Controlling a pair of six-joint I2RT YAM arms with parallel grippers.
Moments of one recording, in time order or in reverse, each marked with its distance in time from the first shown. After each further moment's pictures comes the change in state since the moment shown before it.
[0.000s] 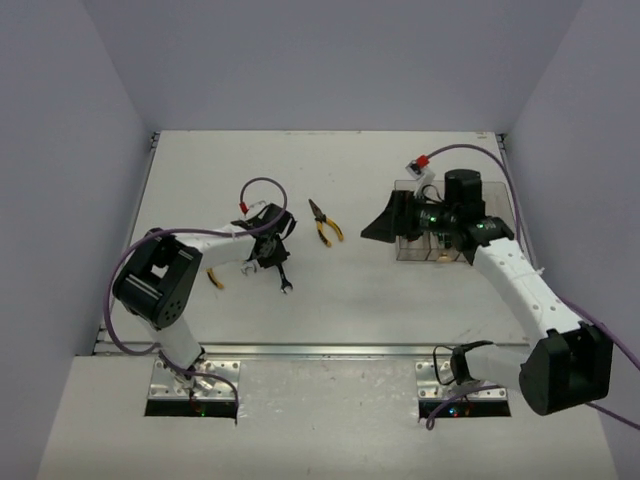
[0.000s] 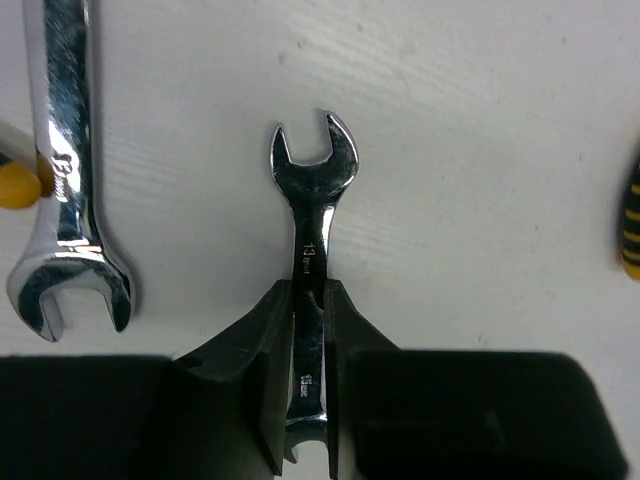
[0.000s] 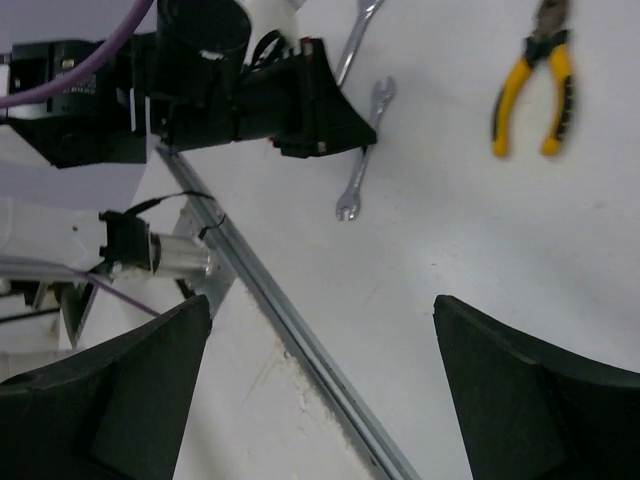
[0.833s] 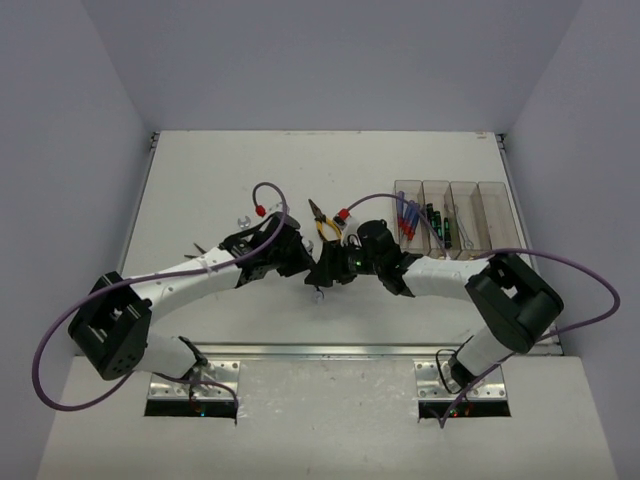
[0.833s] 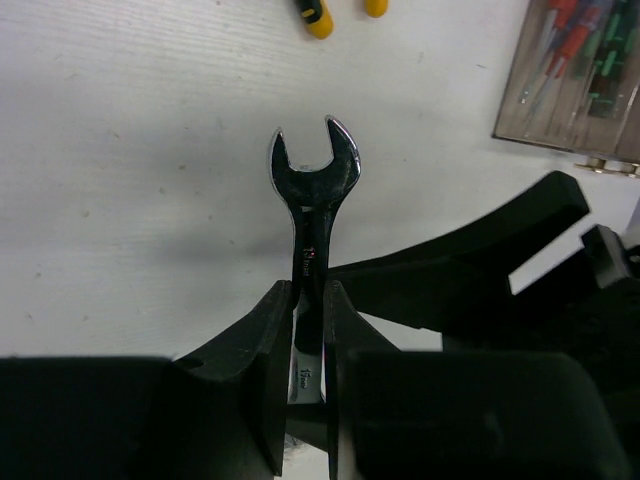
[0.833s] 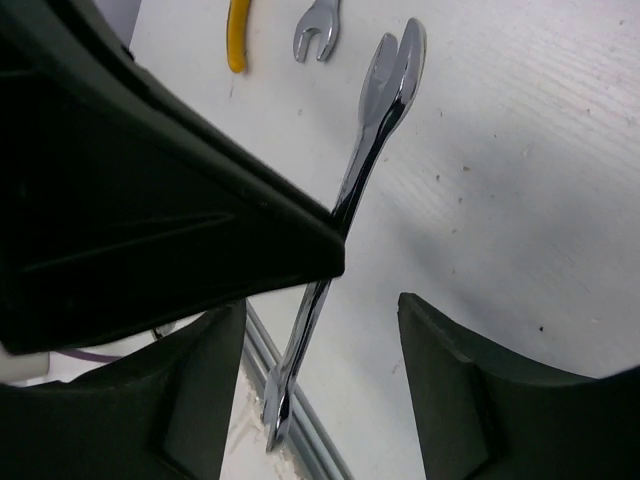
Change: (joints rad) left arm -0.205 -0.347 -0.102 0.069 0.178 -0.122; right arm 0.559 0.394 -0.295 0.757 0.326 0.273
